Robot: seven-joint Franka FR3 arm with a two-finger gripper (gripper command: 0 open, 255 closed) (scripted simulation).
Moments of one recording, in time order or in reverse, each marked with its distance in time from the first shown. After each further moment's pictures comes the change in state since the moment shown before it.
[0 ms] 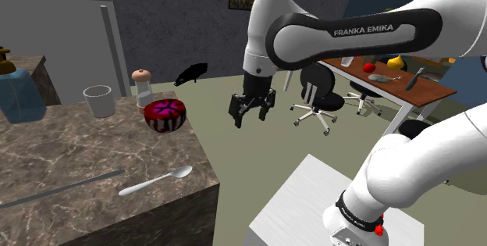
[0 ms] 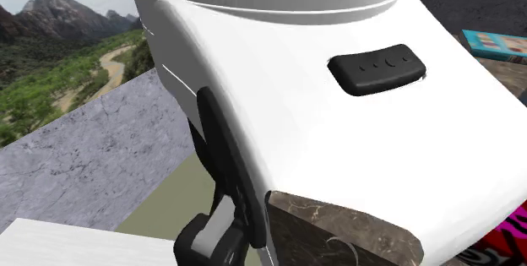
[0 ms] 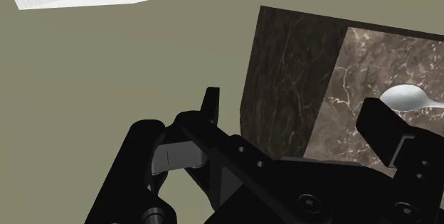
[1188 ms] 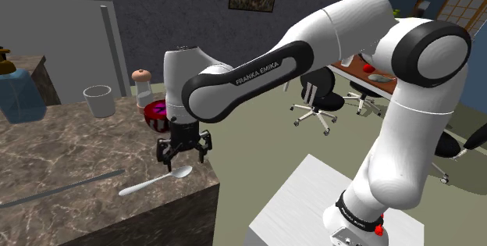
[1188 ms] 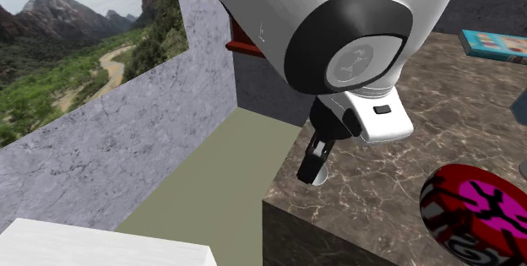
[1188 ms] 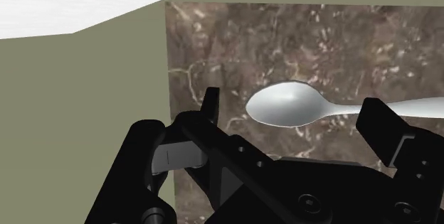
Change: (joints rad) arm 0.084 0.653 0.197 0.339 -0.154 0.263 0.473
